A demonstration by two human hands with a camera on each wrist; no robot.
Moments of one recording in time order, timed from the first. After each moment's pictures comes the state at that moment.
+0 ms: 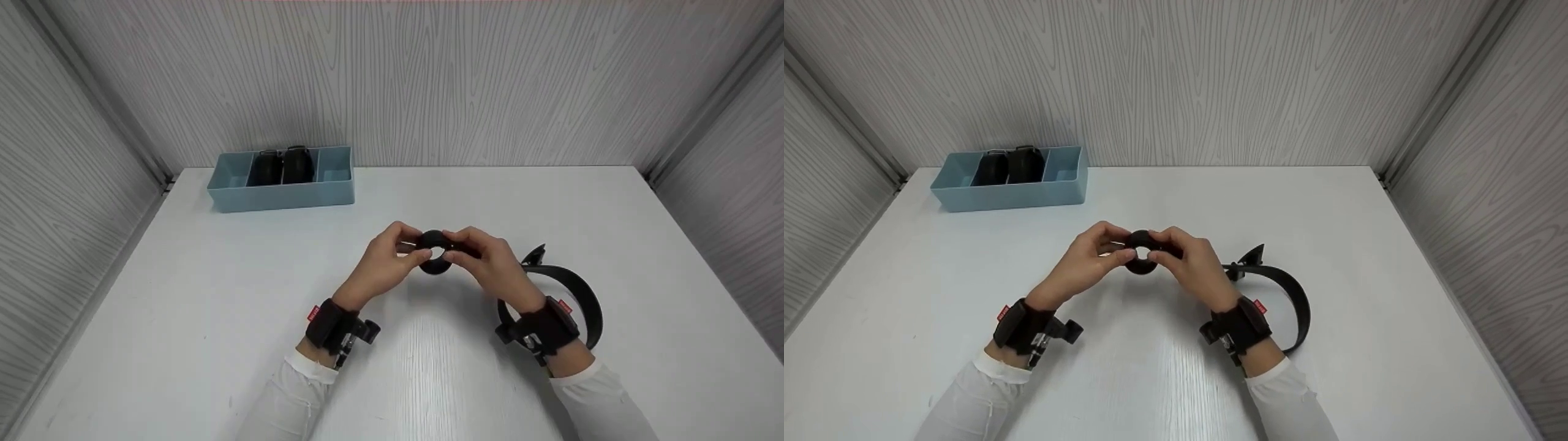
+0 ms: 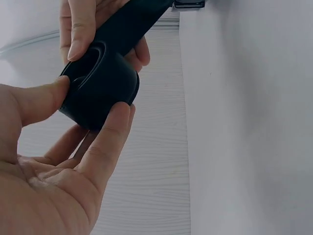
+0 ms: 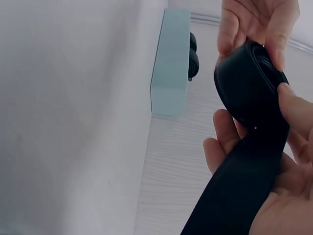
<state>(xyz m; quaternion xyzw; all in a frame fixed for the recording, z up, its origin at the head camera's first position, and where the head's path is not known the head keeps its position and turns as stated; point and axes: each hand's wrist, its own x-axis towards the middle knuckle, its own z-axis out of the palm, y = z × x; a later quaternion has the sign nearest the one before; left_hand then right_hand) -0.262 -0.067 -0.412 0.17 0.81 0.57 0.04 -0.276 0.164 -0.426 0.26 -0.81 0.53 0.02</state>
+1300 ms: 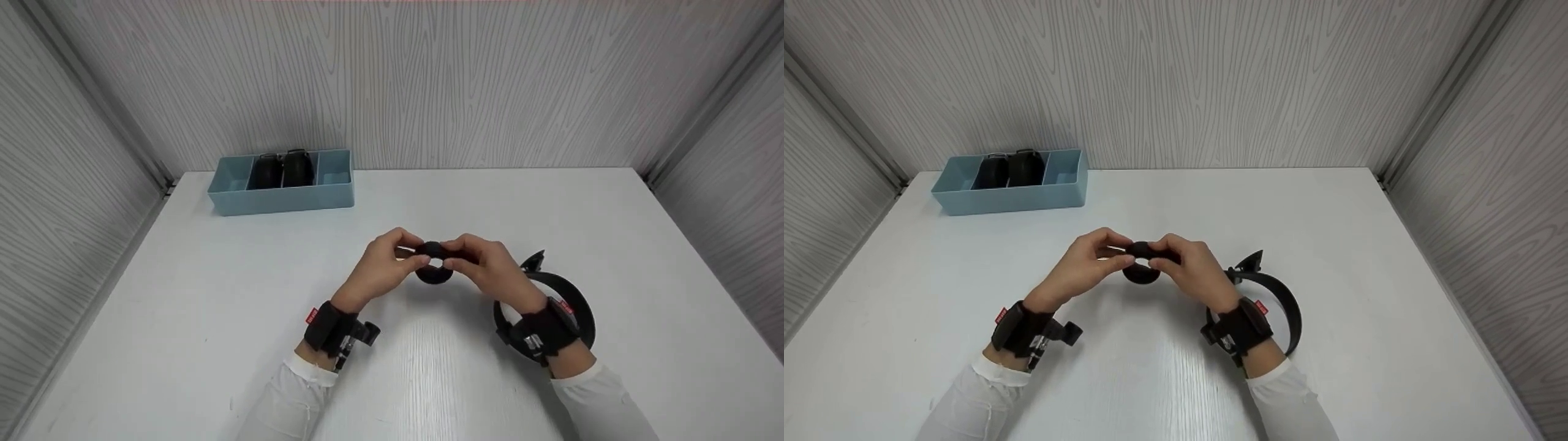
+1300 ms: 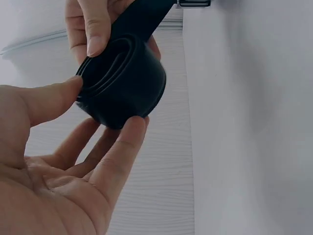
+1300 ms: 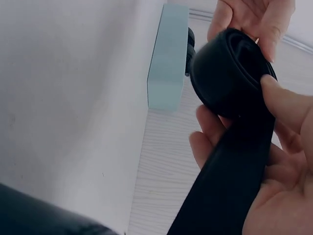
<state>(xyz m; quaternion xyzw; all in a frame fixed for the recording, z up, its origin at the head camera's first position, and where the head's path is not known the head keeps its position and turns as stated) -0.260 -0.070 -0.408 0.16 0.82 0.54 0.05 -0.274 0.165 -0.420 0.27 -0.83 0.49 -0.02</state>
